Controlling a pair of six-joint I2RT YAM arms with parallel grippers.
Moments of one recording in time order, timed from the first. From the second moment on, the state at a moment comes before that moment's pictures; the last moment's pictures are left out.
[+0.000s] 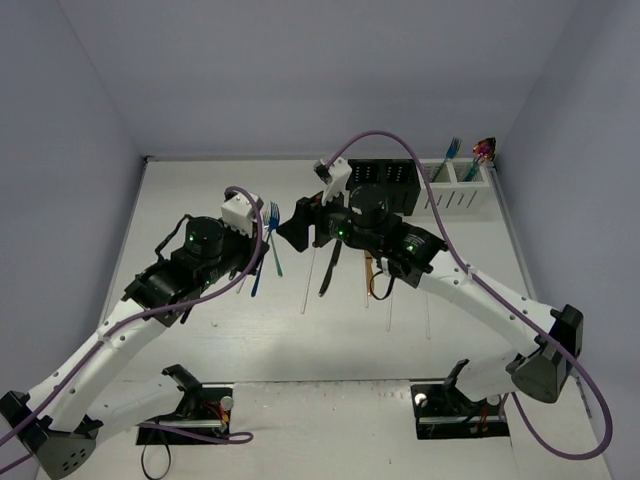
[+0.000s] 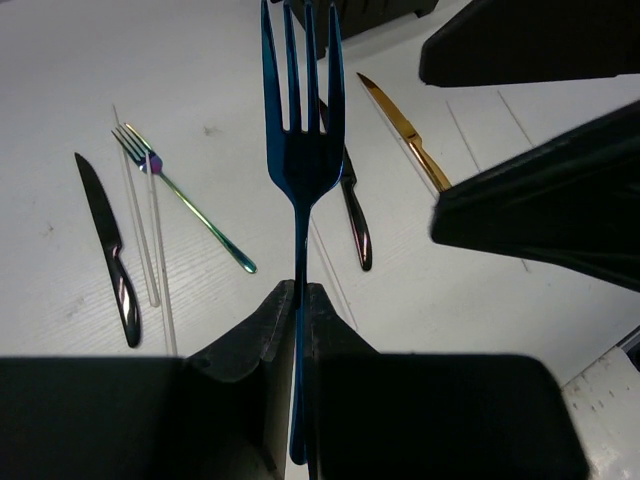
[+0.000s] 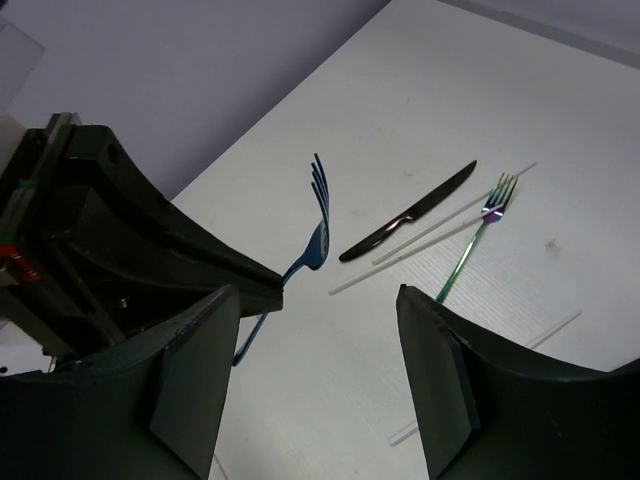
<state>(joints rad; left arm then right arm) -0.65 0.94 1.05 -0.52 -0.03 -0.17 0.87 1.37 1.29 -0.13 -0.11 0.32</state>
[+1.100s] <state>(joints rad) -0.68 1.02 1.02 -0.40 -0.27 -0.20 0.51 1.45 1.32 -0.11 0.14 0.19</state>
